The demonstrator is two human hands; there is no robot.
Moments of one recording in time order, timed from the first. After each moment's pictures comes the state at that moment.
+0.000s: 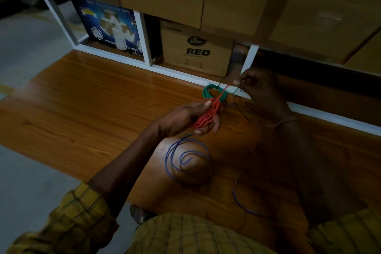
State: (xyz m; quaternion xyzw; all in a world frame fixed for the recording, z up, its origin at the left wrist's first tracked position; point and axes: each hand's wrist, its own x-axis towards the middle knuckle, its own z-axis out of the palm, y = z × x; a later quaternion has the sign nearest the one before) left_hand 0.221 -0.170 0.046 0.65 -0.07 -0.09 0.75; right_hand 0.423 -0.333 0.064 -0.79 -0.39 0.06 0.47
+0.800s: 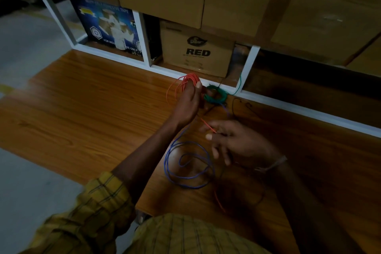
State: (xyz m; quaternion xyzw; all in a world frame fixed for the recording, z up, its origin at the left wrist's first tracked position) left_hand 0.267 -0.160 0.013 0.78 0.16 0.24 0.56; right_hand 0.313 -0.354 0.047 -0.68 -0.38 0.47 0.42
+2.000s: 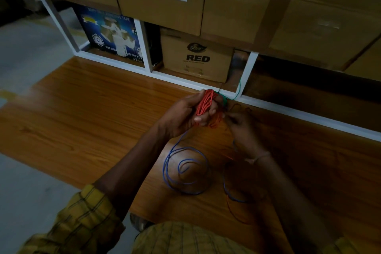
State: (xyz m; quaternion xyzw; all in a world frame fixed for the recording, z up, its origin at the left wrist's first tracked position) left_hand 0.241 -0.164 0.056 0.49 0.03 -0.02 0.87; right_hand 0.375 -0.326 -0.029 -0.78 -0.29 0.17 0.52
